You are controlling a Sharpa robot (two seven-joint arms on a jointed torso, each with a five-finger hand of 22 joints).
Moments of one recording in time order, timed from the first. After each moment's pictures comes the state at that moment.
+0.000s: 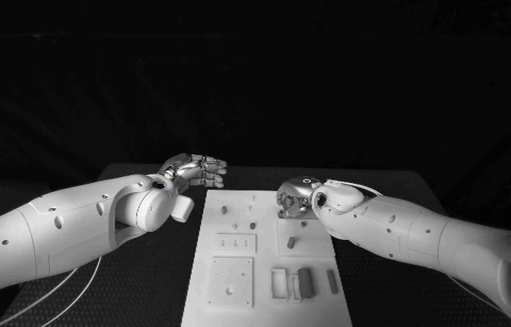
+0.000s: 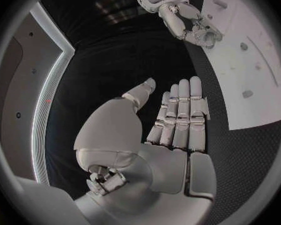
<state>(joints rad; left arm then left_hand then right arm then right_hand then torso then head) 1.33 -0.76 -0.16 1.34 -0.06 -0.29 0.16 1.17 -0.07 0.43 -0.16 0.05 0.77 0.18 0.38 0.43 1.07 0.14 0.20 0.15 1.00 0.07 0.43 0.73 0.04 1.00 -0.03 0.26 0.77 1.20 -0.41 -0.18 0.92 -1.56 -0.24 0.01 1.19 -0.09 0.45 -0.29 0.04 0.87 0.13 0.25 0.56 1.28 0.01 0.60 0.85 1.30 -0.10 1.18 0.89 0.22 1.23 -0.06 0.86 1.31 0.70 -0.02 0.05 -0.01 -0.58</state>
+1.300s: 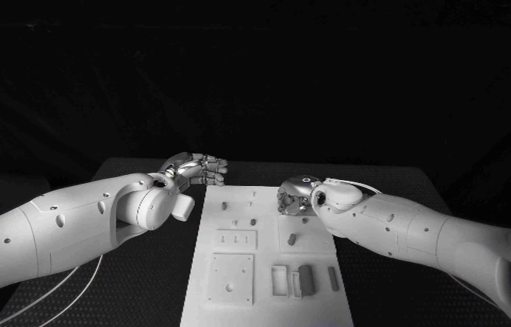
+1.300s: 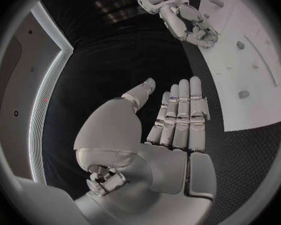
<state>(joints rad) 1.33 -0.76 -0.16 1.33 -0.06 -0.28 0.16 1.16 -0.07 0.44 -0.16 0.05 0.77 0.18 0.37 0.43 1.07 0.14 0.19 0.15 1.00 0.07 0.41 0.74 0.05 1.00 -0.03 0.26 0.77 1.20 -0.41 -0.18 0.91 -1.58 -0.22 0.00 1.17 -0.07 0.46 -0.29 0.04 0.90 0.12 0.25 0.56 1.26 0.00 0.65 0.98 1.30 -0.11 1.22 0.92 0.21 1.22 -0.07 0.93 1.31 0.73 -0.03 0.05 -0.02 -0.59</state>
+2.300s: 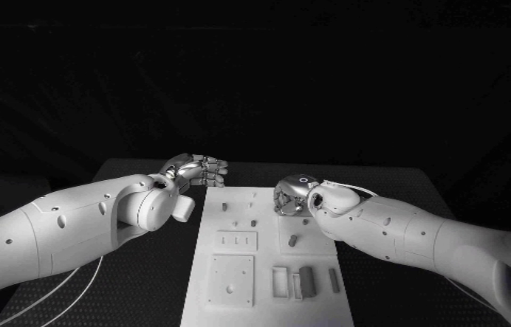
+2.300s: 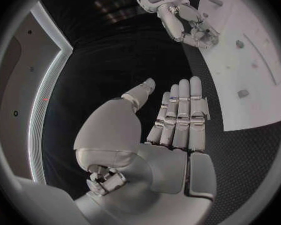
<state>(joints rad) 1.33 -0.75 -0.16 1.33 -0.06 -0.28 0.16 1.16 -0.07 0.45 -0.17 0.05 0.76 0.19 0.37 0.42 1.07 0.14 0.19 0.15 1.01 0.08 0.41 0.75 0.04 1.00 -0.03 0.26 0.78 1.20 -0.39 -0.18 0.92 -1.60 -0.31 -0.02 1.14 -0.04 0.49 -0.29 0.04 1.01 0.08 0.29 0.59 1.28 -0.03 0.65 1.02 1.30 -0.13 1.25 0.95 0.20 1.22 -0.08 0.97 1.31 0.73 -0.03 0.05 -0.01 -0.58</state>
